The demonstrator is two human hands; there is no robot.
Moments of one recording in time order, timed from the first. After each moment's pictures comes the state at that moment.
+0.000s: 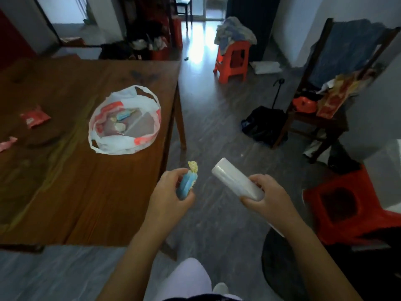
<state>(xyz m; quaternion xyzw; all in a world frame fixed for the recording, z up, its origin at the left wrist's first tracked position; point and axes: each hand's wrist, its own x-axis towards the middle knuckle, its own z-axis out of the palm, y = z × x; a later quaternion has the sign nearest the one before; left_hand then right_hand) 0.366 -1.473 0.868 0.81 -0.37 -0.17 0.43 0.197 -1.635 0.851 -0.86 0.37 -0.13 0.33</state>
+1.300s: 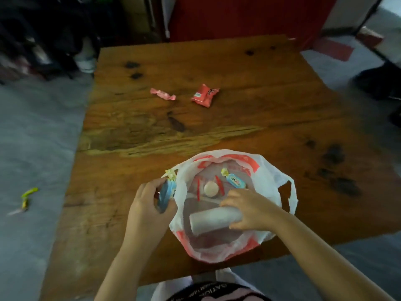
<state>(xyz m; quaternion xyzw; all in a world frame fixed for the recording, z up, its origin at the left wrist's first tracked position) 0.614 -1.580 0.850 0.85 0.33 0.13 0.39 0.770 -1.759 0.814 -0.81 -0.50 0.30 0.07</state>
